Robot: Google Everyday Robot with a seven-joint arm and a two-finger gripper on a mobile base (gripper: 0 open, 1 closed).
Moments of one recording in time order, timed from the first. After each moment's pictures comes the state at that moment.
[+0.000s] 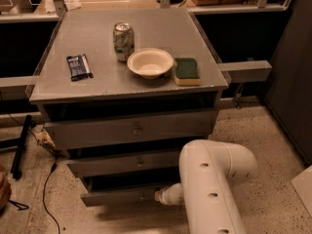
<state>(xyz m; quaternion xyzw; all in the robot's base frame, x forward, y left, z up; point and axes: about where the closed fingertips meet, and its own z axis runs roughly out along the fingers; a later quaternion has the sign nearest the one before) 0.576 -0.024 0.136 -0.02 0.96 0.20 0.17</state>
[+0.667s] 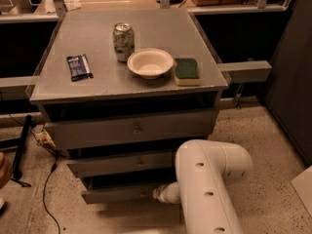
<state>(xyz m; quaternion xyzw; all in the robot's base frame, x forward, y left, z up) 0.590 -0.015 0.136 -0.02 0.96 0.20 0.19</state>
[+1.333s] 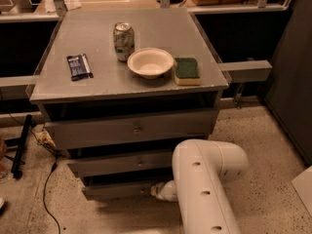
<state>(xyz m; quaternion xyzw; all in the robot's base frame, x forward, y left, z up) 0.605 -0.003 0.138 -0.02 0.96 0.21 0.20</state>
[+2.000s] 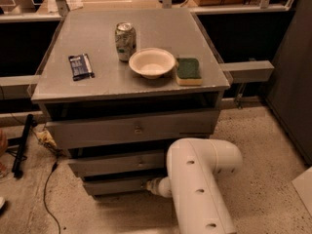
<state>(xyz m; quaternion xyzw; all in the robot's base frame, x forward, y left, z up) 0.629 0.020 0.147 -0.02 0.95 0.21 0.22</state>
